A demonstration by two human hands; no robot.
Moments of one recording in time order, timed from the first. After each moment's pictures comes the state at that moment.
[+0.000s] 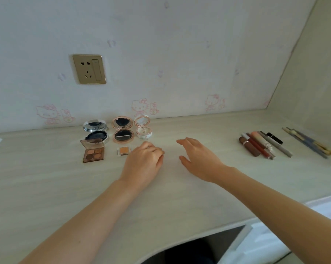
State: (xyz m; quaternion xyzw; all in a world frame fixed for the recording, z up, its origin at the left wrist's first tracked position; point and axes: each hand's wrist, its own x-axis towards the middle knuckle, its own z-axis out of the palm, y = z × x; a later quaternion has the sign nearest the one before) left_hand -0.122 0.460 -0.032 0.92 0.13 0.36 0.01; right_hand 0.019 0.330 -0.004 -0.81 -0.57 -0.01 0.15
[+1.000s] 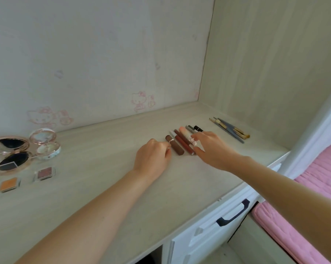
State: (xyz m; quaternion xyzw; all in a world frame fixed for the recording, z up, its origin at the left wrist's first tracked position) left_hand 0.095 0.332 -0.035 0.95 0.13 0.24 0.15; right_hand 0.187 0.163 0.010 -0.91 -0.38 -0.01 0.15
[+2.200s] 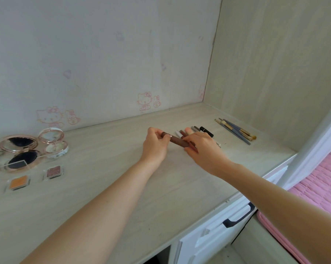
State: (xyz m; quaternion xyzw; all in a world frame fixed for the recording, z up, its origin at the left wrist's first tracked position) left_hand 0.115 0.343 -0.022 0.74 0.26 0.27 0.56; right_hand 0.175 0.195 -0.009 -0.87 -0.42 -0.09 0.22
